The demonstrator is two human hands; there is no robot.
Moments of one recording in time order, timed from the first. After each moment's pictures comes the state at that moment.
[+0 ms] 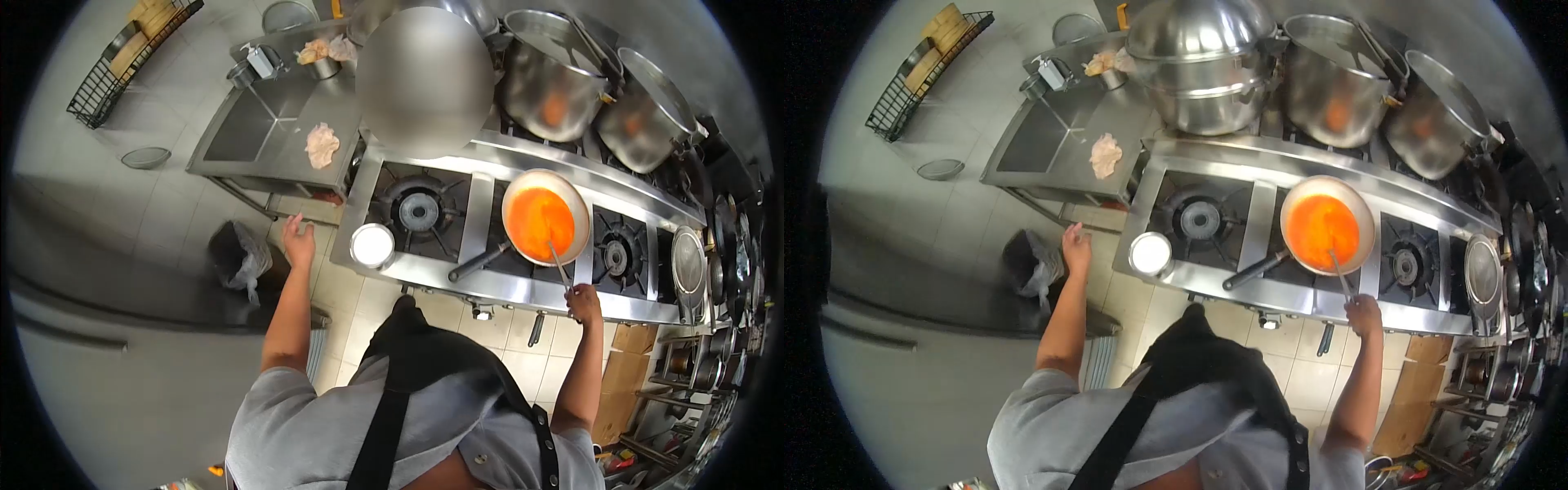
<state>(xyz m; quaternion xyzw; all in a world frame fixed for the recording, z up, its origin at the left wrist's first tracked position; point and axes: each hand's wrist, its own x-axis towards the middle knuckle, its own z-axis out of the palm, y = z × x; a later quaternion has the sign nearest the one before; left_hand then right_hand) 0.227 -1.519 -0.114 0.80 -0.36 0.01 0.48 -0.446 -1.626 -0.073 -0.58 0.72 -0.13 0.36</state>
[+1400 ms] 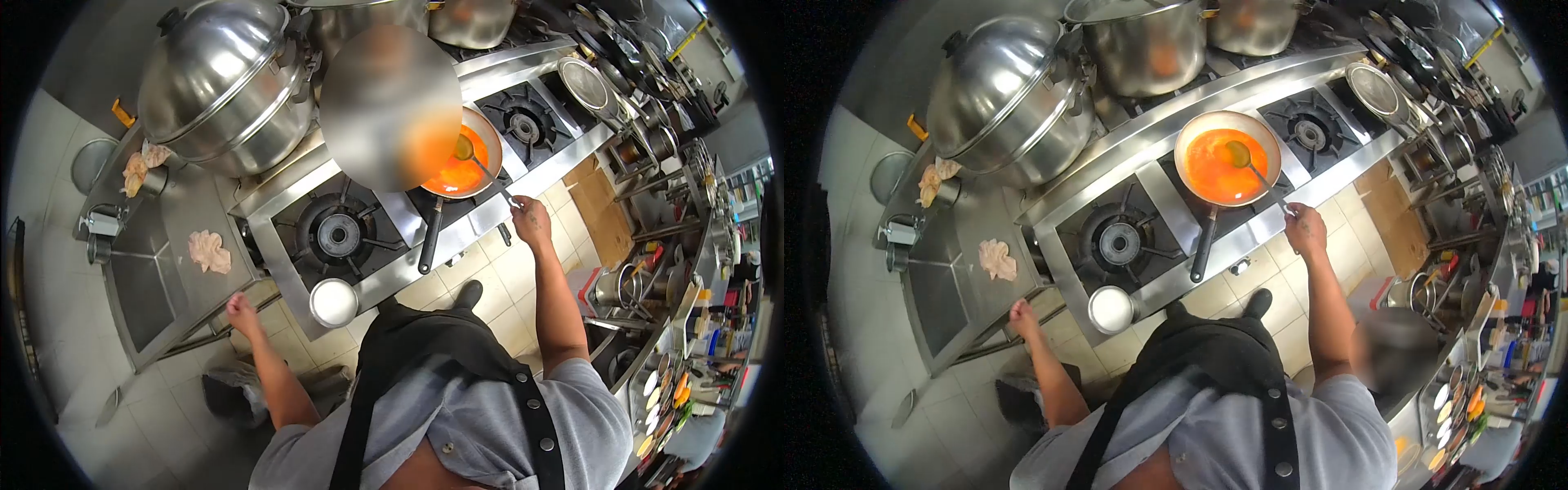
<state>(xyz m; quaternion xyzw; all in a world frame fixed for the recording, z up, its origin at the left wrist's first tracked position) 0.320 -1.646 -0.156 0.73 -0.34 -0.26 0.54 -0.328 -1.580 -0.042 -0.43 0.86 -0.24 0.15</state>
